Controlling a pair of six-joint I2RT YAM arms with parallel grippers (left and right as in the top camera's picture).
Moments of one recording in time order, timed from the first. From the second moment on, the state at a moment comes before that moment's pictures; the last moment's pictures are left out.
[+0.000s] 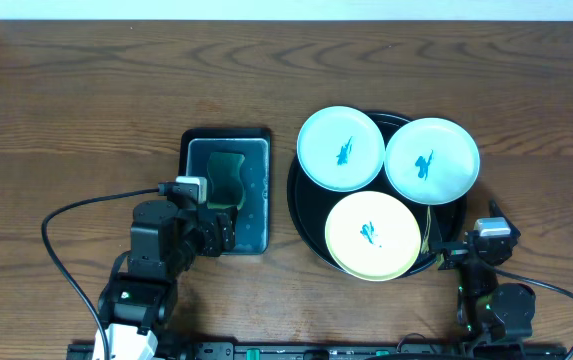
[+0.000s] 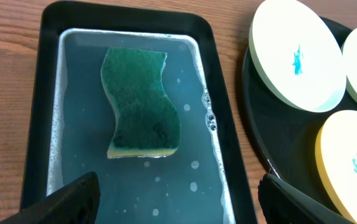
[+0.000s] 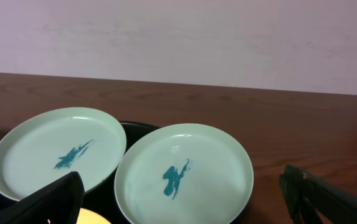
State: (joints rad) left arm -0.15 0.74 0.44 -0.40 0.20 -0.20; right arm 0.07 0.01 0.01 -0.07 -0.01 -0.04
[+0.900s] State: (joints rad) left arm -0.15 0.74 0.44 -0.44 0.21 -0.20; right arm 0.07 0.01 0.01 -0.07 -0.01 -0.04
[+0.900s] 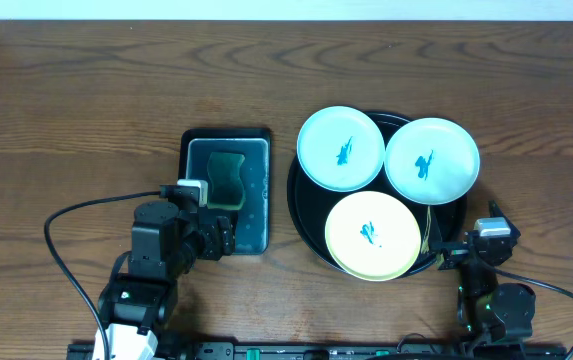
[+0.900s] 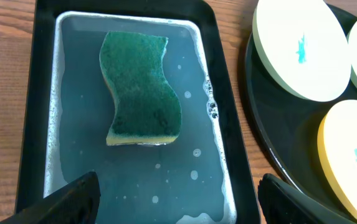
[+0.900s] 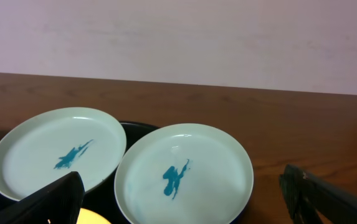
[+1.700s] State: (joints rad) left arm -0.15 0.78 0.44 -0.43 0.21 -0.20; right arm 0.07 0.05 0.03 -0.10 0.00 0.14
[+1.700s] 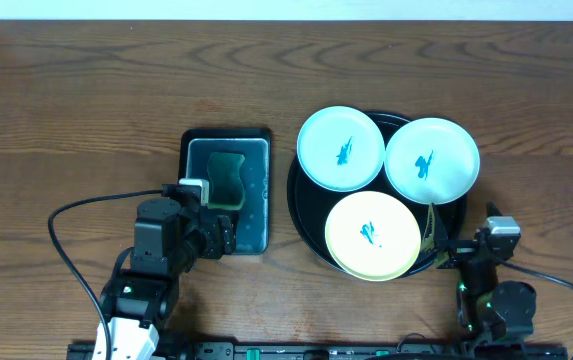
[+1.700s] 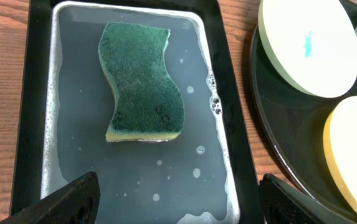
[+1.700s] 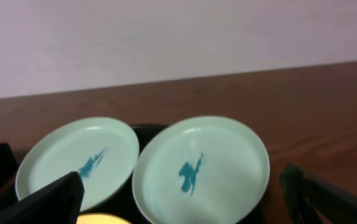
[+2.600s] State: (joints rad) left arm -0.15 1.09 0.82 -0.74 0.19 -0.20; right arm 0.07 0.94 0.74 -0.51 -0.04 0.15
